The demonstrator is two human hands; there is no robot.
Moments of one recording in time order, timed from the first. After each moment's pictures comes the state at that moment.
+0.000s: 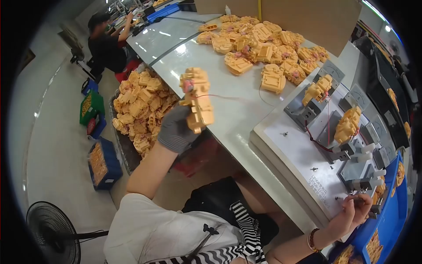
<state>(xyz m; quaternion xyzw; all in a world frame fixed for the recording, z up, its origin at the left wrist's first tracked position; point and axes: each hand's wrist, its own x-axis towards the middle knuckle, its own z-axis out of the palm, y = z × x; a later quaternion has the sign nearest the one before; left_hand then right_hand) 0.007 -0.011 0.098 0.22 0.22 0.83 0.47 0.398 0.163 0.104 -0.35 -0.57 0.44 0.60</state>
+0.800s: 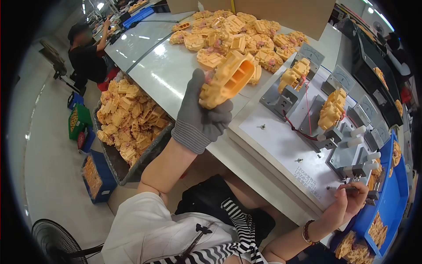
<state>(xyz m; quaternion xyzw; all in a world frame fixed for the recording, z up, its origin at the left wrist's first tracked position) 0.050 0.083 0.119 0.14 0.08 0.75 0.64 0.396 0.161 0.105 -0.37 -0.60 0.37 0.60</state>
